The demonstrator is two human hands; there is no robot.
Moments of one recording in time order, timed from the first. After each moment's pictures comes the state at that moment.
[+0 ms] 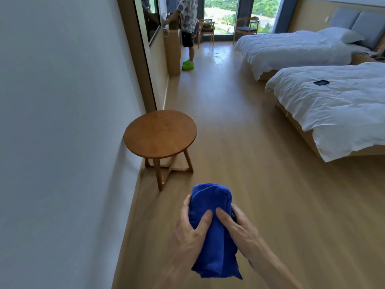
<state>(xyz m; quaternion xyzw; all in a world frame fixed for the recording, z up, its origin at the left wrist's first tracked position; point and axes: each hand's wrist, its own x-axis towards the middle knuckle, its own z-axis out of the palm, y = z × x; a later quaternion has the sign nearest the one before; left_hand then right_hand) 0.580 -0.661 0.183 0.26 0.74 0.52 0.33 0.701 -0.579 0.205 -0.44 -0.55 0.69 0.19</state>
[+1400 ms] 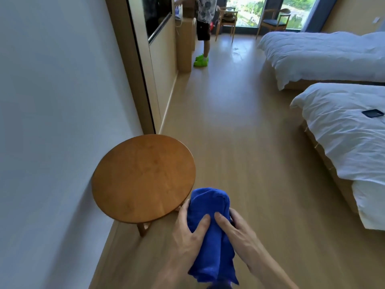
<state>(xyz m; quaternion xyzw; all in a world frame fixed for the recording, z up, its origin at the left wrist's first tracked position) 0.344 -0.222 0.171 0.20 0.76 0.52 0.33 0.455 -0.127 0.189 -0.44 -0.57 0.69 0.11</state>
